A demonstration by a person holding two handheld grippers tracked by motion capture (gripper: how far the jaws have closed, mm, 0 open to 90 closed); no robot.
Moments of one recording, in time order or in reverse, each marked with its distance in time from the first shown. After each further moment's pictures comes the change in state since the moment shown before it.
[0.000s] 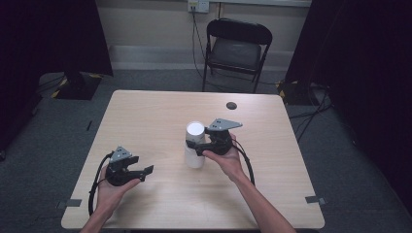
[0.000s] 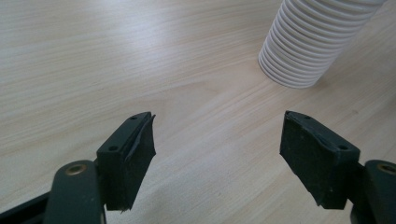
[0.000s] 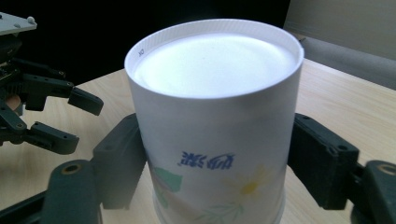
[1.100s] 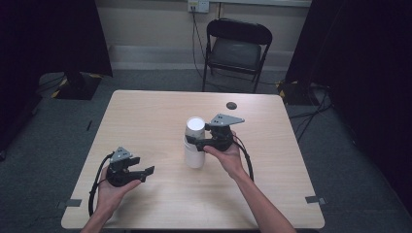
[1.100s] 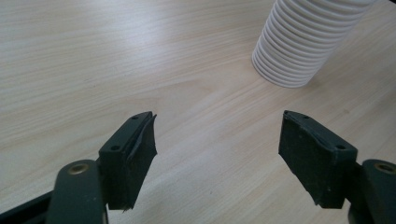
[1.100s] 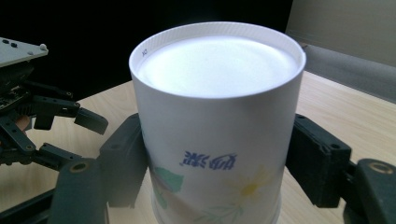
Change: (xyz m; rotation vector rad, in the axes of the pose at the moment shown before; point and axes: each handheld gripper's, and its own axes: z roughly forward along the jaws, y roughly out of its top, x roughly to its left) left arm -0.003 0.000 -0.001 0.001 -0.017 -0.007; right arm -0.002 0.014 -0.005 -0.029 0.015 0.013
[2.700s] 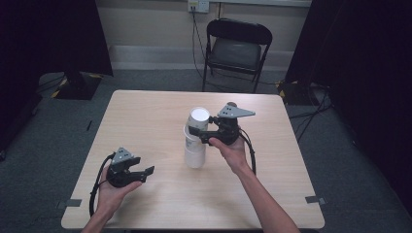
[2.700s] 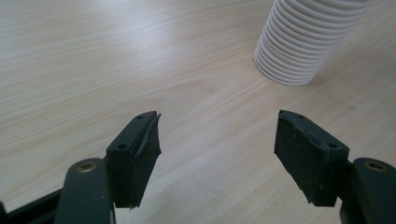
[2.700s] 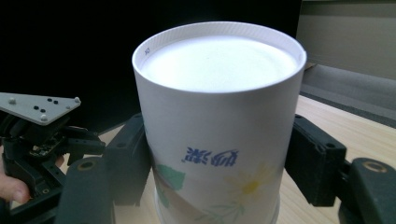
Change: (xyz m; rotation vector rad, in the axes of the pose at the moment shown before) left arm -0.004 0.001 -0.001 0.000 0.031 0.029; right arm -0.002 0.028 -0.023 -0.103 0.045 0.052
